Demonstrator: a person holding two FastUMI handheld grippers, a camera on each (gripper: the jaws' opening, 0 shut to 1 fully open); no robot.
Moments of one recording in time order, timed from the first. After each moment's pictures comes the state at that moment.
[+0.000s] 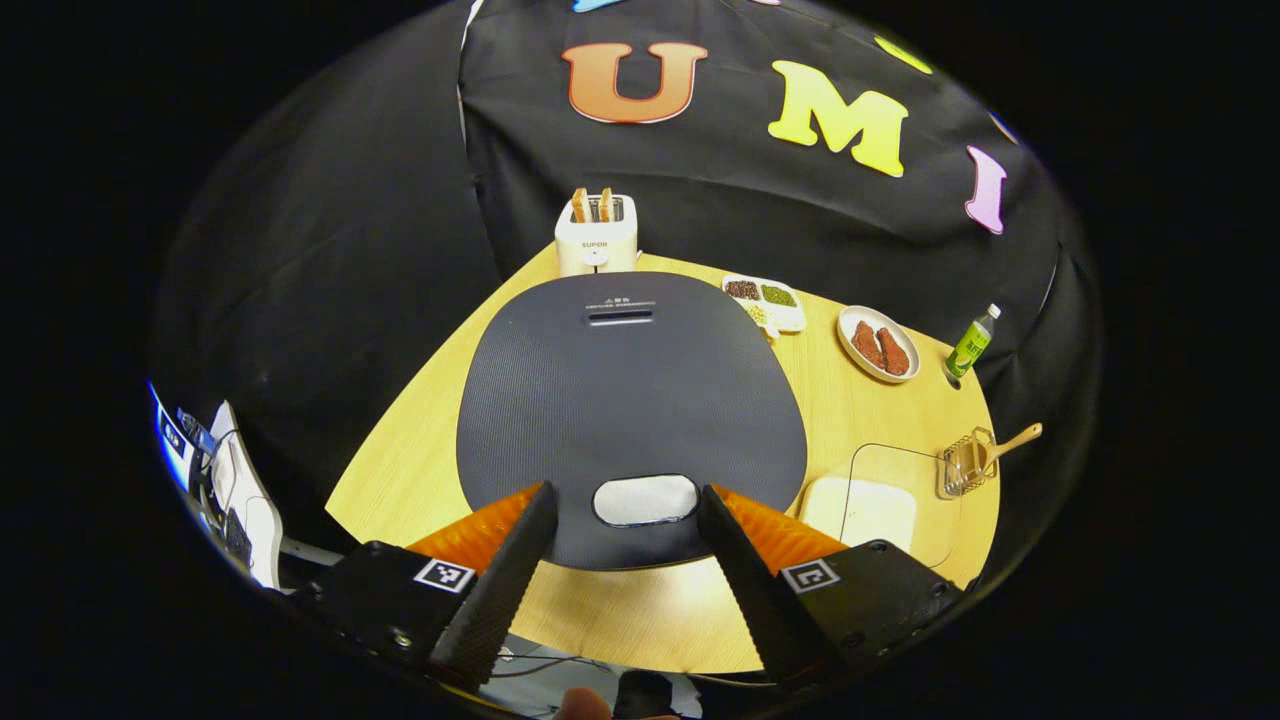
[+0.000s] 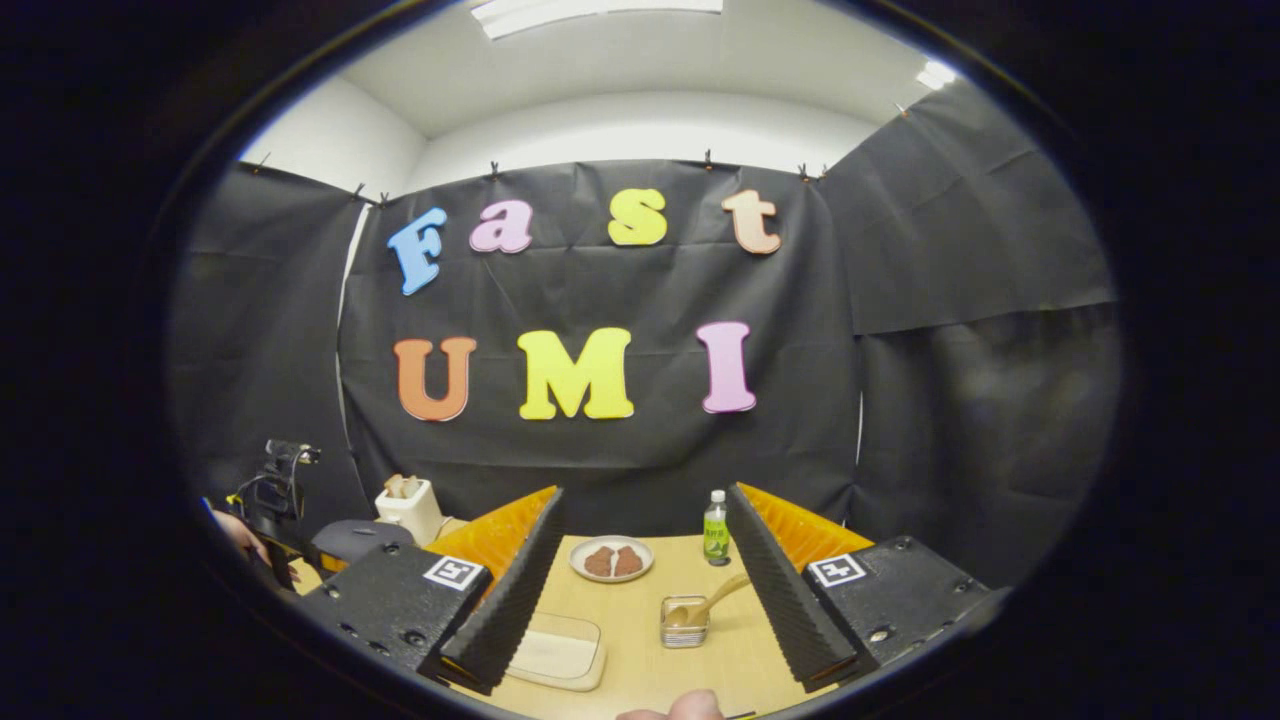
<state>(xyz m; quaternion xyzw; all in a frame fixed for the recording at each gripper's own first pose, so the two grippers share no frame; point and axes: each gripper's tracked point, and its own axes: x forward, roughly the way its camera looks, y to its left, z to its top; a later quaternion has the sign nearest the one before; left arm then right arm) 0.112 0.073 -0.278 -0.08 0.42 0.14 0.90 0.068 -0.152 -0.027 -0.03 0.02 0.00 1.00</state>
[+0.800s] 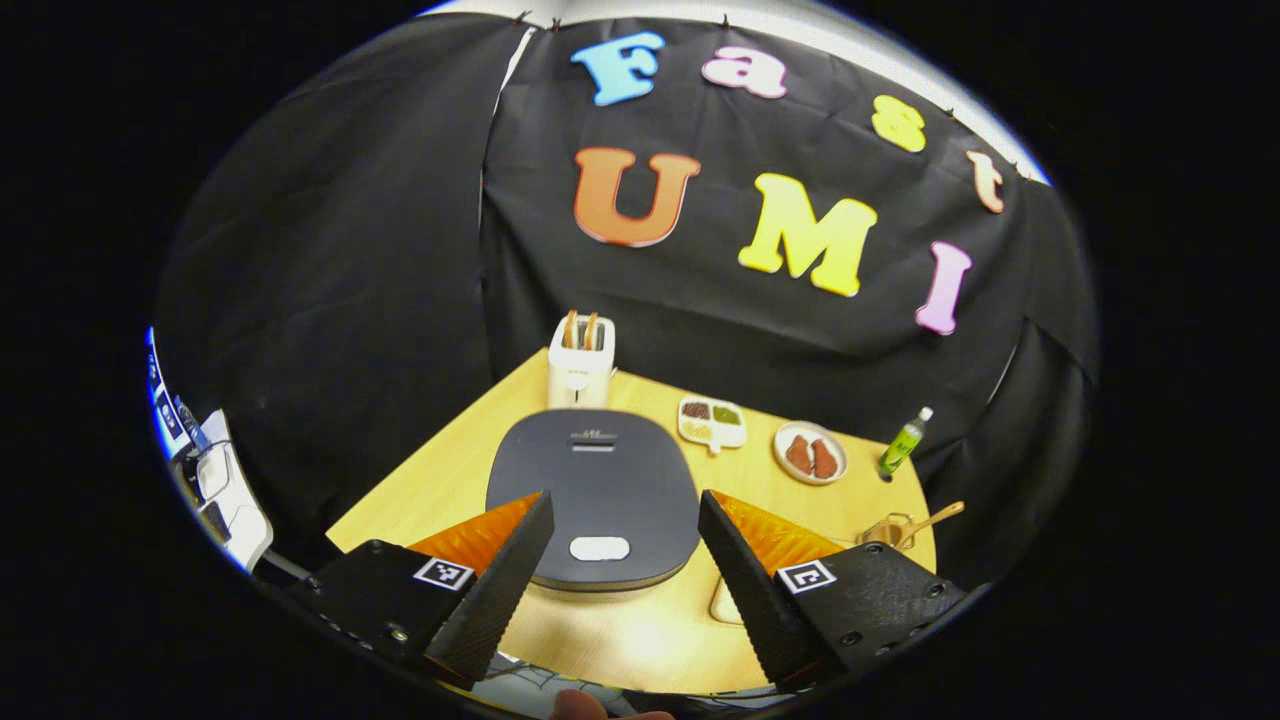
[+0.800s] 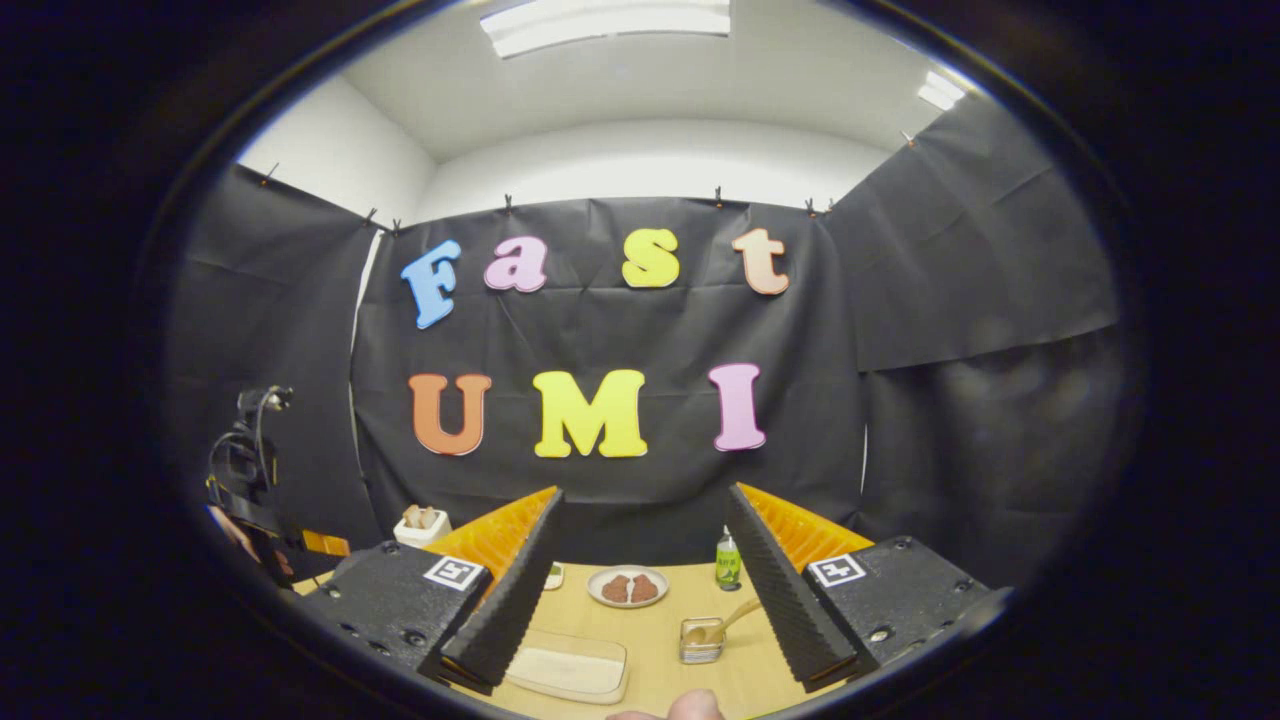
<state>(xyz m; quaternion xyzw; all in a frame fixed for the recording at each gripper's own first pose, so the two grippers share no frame) 0.093 0.046 -0.112 -0.10 0.22 0.11 0.96 0.035 -0.114 0.035 -0.03 -0.03 -0.01 1.00</state>
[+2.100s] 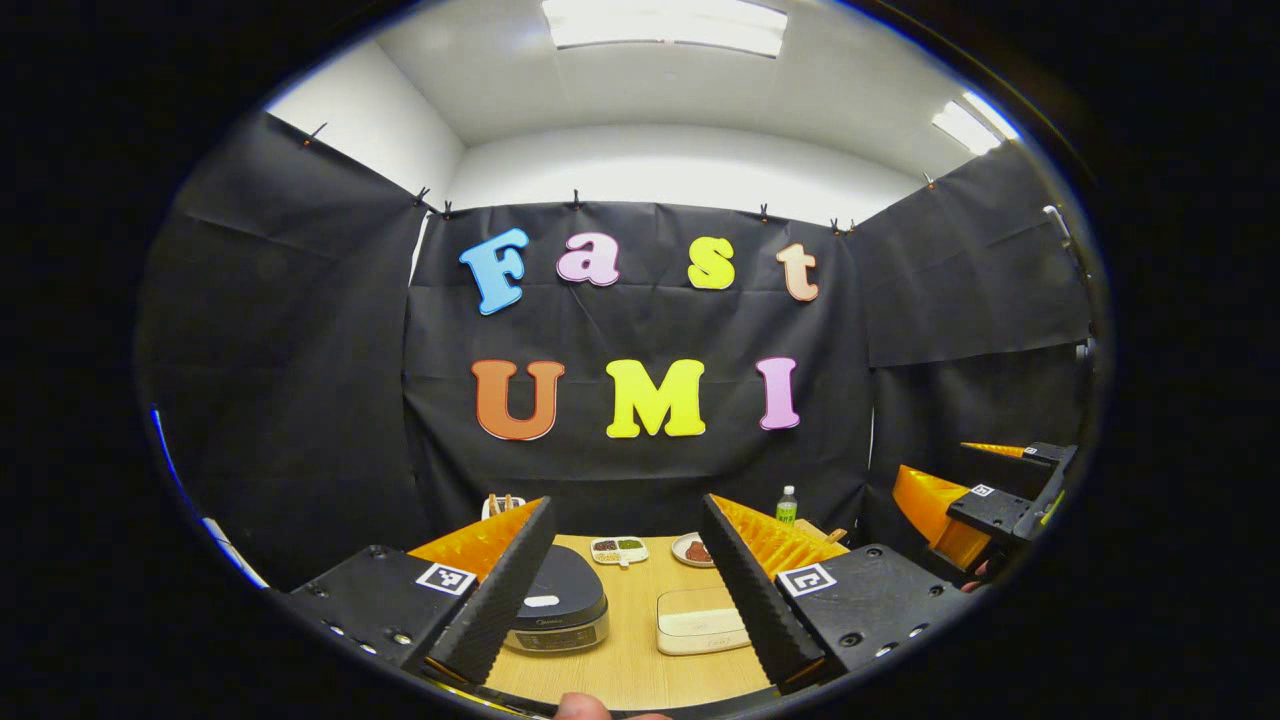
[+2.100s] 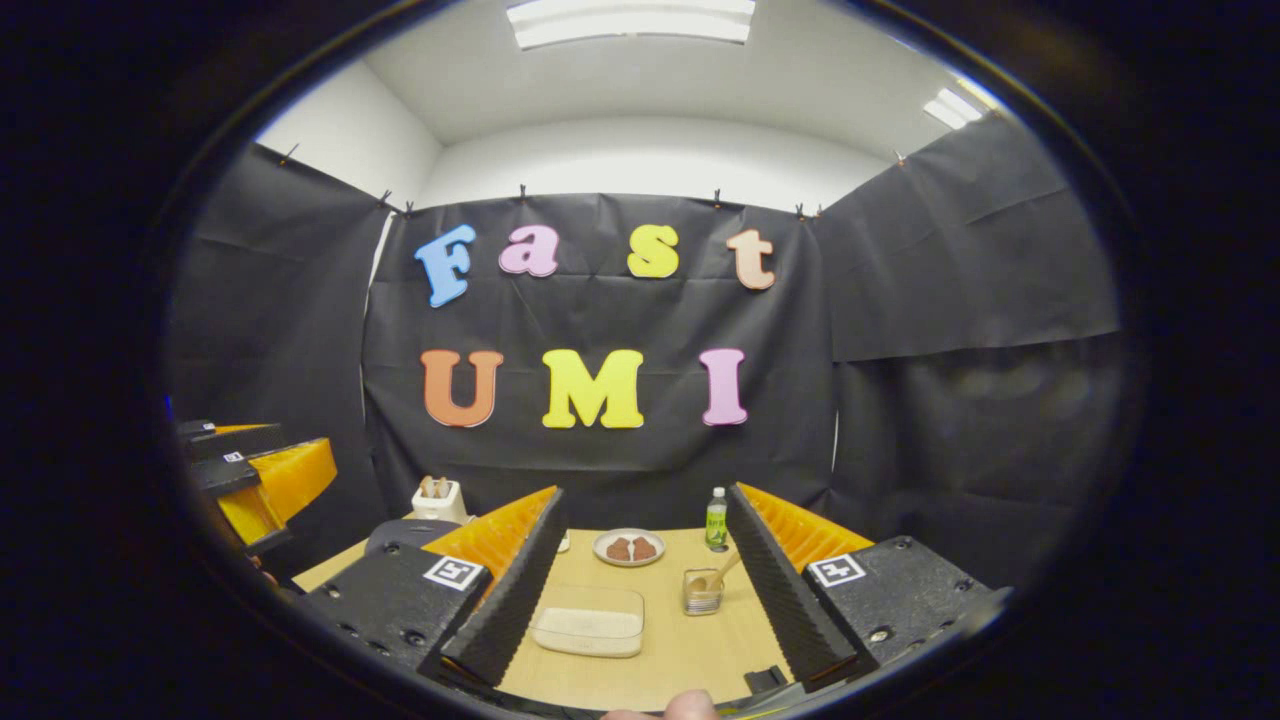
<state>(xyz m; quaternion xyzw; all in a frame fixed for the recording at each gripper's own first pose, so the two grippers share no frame) -0.059 -0.059 0.010 0.01 -0.03 -0.02 1.00 -0.083 -0.058 0.002 -0.05 0.00 -0.04 1.00</state>
